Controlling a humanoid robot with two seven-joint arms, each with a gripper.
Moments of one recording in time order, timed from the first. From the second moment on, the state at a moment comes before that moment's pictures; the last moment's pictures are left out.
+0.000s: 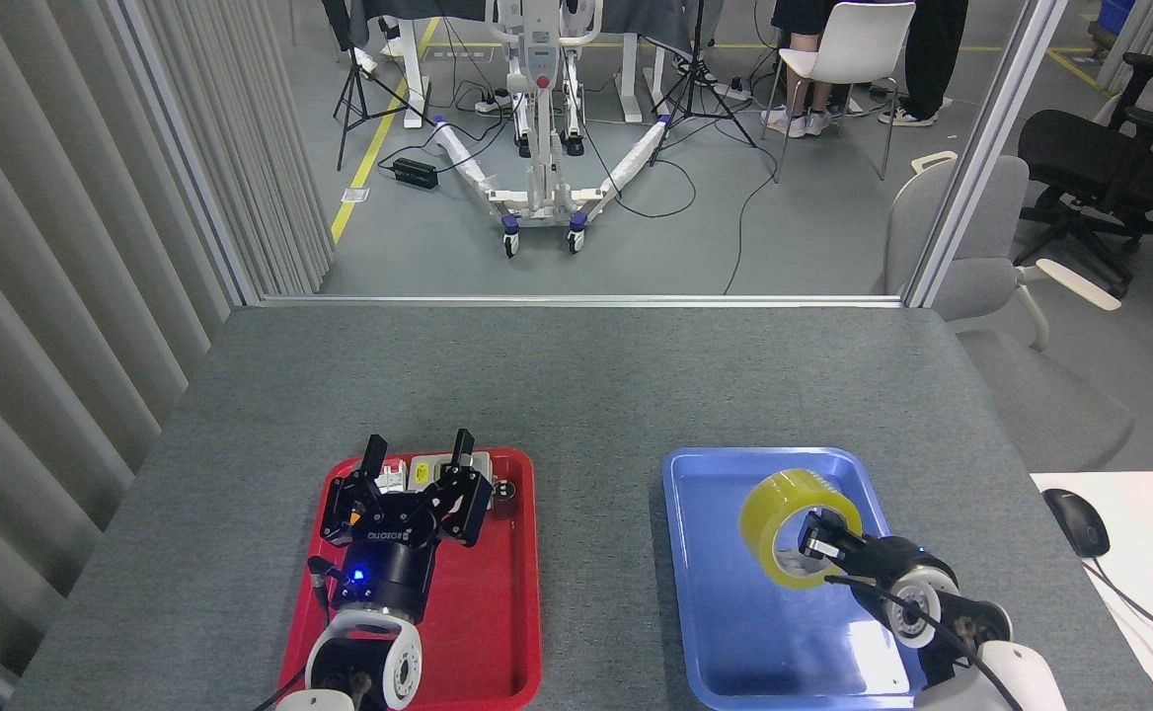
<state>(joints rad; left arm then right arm) -0.16 -0.12 -0.07 -1.50 -1.42 -0.05 0.17 -0.26 -0.12 -0.01 -1.39 1.05 0.12 0.74</state>
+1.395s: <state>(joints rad) -0.02 -0.05 -0.09 -1.42 -1.68 0.02 0.18 -0.79 -0.33 0.79 -0.79 0.43 0.37 0.73</state>
